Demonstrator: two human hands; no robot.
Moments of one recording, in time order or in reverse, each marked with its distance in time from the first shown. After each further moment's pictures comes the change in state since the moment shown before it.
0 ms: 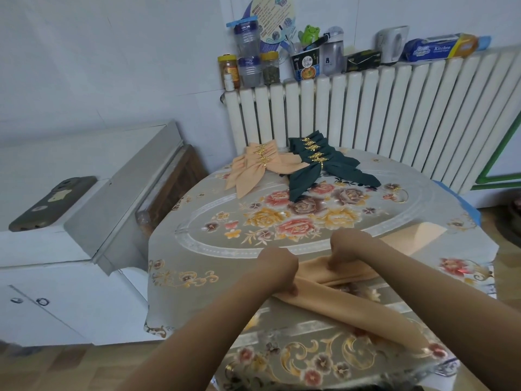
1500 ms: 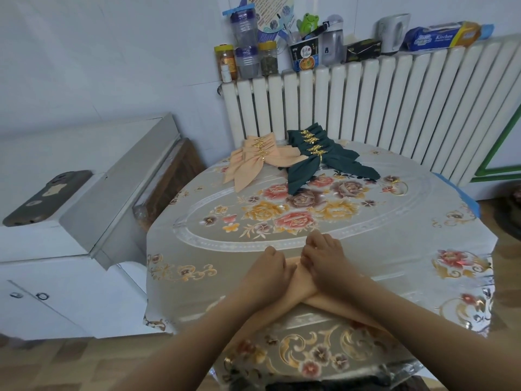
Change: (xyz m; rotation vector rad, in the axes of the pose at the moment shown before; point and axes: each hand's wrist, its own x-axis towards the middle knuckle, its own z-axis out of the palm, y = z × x) left_hand -0.020 0.000 0.044 -0.591 0.343 -0.113; right_hand -0.005 -0.028 0.081 0.213 0.641 -0.349
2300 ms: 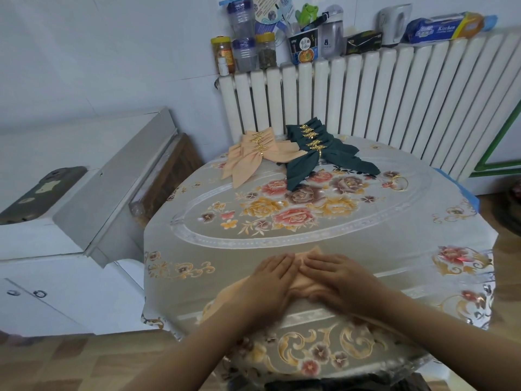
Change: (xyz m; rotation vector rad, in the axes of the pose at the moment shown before) left_hand -0.014 -0.019 0.028 0.312 -0.103 0.337; right_hand -0.043 0.032 -0.010 0.010 -0.008 -0.439
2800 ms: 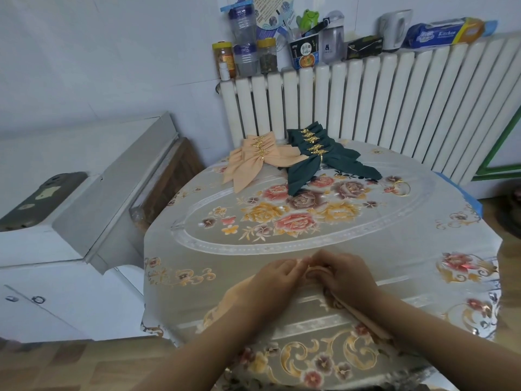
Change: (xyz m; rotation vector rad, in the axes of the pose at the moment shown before) left_hand 0.017 -0.009 0.003 -0.112 0.187 0.086; right_hand 0.022 0.000 0.005 0.298 0.303 0.360
